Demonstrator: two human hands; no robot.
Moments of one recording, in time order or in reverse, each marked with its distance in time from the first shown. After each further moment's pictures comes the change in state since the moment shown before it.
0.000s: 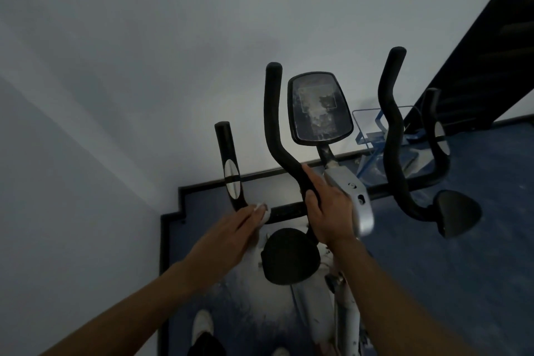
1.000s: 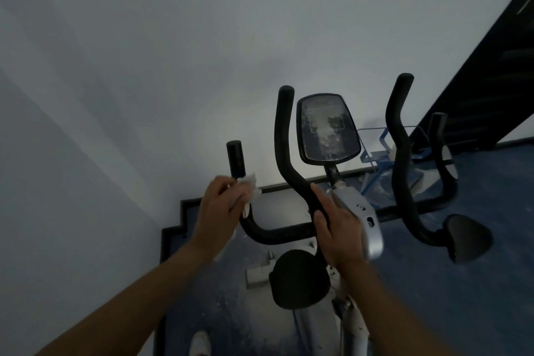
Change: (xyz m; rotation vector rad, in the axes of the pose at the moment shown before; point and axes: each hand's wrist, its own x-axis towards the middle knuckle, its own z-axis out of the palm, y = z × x) left_hand 0.054 -0.038 -0.033 -0.194 0.486 -0.299; right_hand 0.000 0.001 0.002 -0.006 -0.009 -0.026
